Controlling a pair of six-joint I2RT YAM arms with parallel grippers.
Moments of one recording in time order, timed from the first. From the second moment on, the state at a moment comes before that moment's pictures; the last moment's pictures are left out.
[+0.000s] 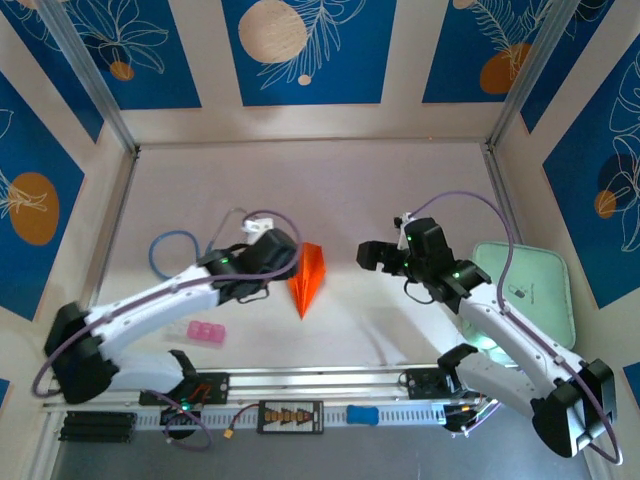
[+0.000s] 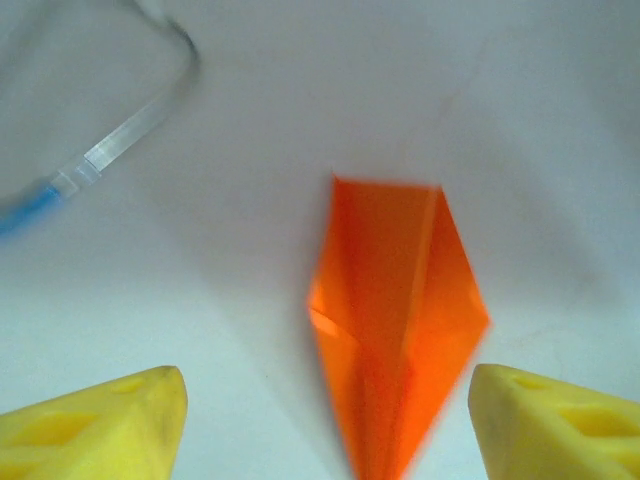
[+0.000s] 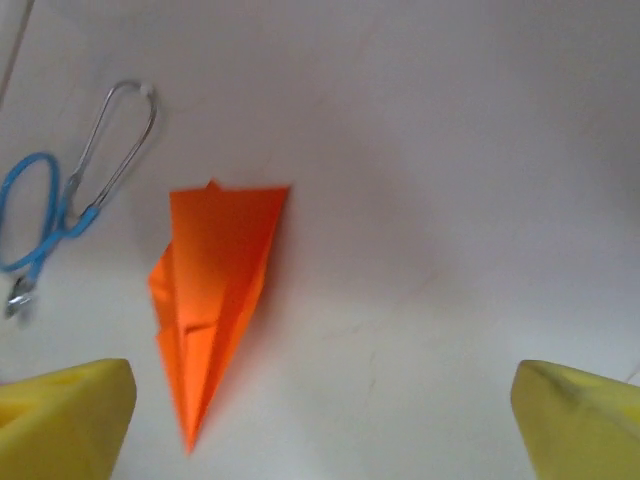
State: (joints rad) left arm -0.88 1.21 0.95 -0.66 -0.46 -0.83; right arm 0.51 0.94 0.70 -0.45 -0.03 0.50
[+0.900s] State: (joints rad) left arm -0.18 1.39 0.42 0.36 -0.40 -0.05; right arm 0.02 1.45 0.41 0.57 -0.25 0.01
